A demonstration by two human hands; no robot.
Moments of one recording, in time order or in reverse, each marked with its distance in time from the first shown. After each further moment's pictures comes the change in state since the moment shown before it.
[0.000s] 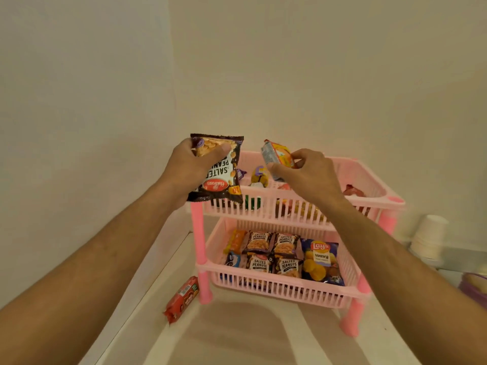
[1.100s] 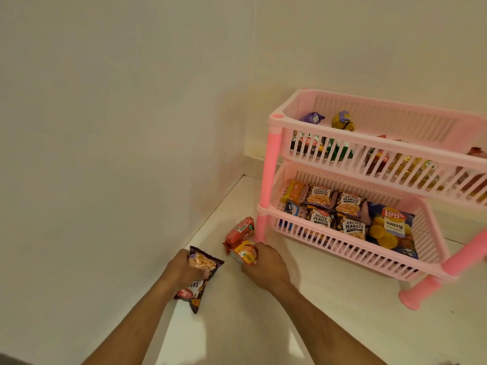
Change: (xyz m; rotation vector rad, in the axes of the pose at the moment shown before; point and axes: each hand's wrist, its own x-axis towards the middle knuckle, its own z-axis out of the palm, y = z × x) left_hand -0.170 -0.330 -0.151 0.469 0.028 -0.794; right_hand -0.210 0.097 0.284 -0.258 -0.726 0.102
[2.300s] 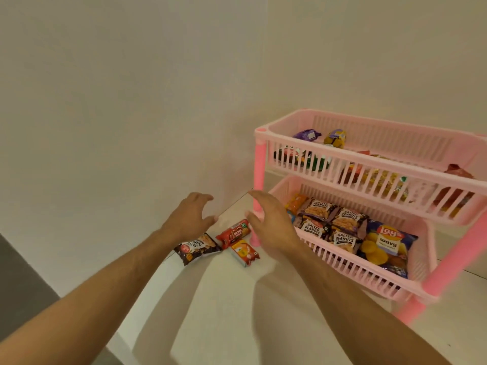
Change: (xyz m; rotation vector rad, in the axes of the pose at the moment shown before) left_hand -0.103 0.145 -0.018 0.589 0.364 0.506; right_hand -0.021 -0.014 -0.144 0.220 0.191 -0.584
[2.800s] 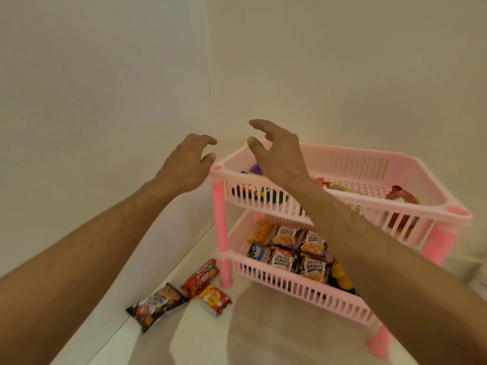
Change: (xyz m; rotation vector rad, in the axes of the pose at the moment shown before) left_hand 0.139 0.122 -0.103 -0.110 0.325 0.359; right_hand 0.111 -0.049 -0.166 0.017 0.430 -0.058
